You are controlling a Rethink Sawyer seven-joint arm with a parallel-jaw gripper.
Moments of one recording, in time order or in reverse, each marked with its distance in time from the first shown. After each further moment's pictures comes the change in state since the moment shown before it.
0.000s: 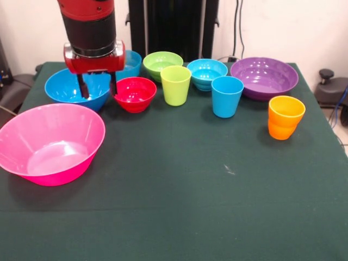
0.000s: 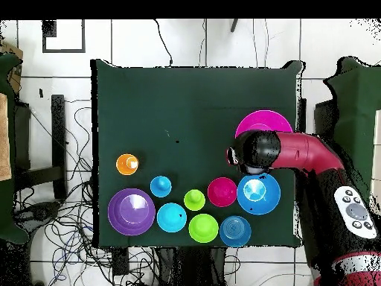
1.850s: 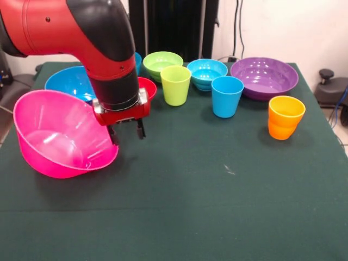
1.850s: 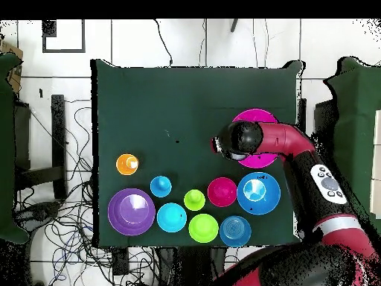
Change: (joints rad) arm -0.035 0.229 0.130 -0.116 -0.067 -0.038 0.000
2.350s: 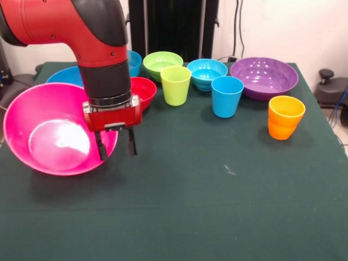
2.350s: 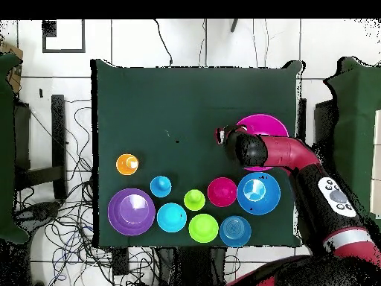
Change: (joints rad) arm -0.053 -0.037 -0.007 0.114 -0.001 -0.453 0.001
